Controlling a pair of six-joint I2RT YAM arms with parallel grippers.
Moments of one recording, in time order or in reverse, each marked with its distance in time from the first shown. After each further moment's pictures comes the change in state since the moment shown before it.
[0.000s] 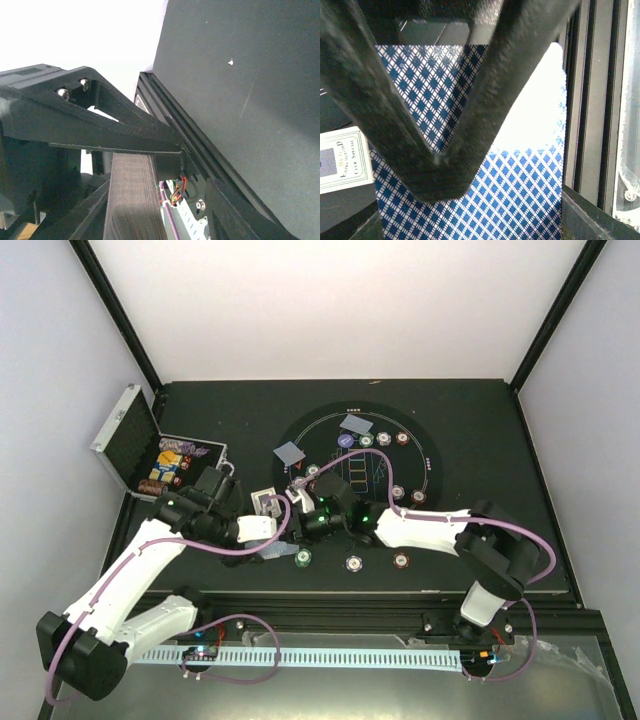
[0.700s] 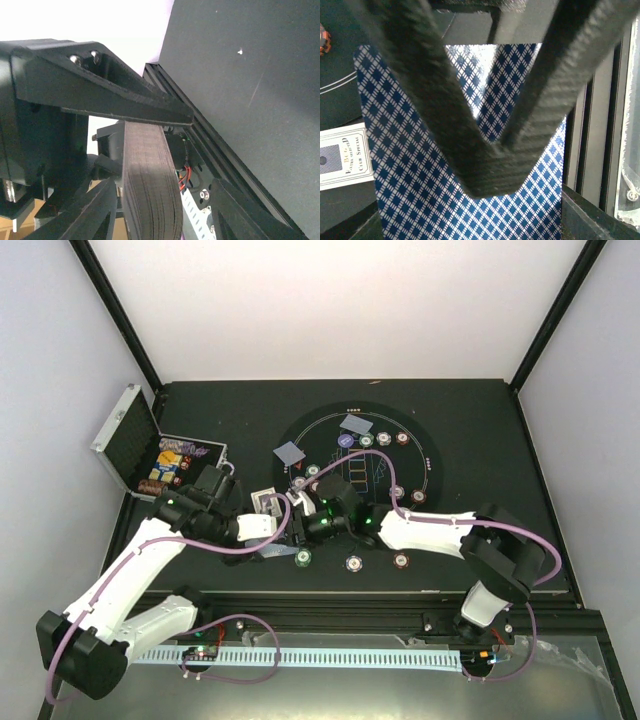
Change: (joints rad) left arm 0.000 0.011 0.005 -0.006 -0.018 -0.009; right arm -0.002 -0.038 -0.025 -0.011 -0.023 -0.013
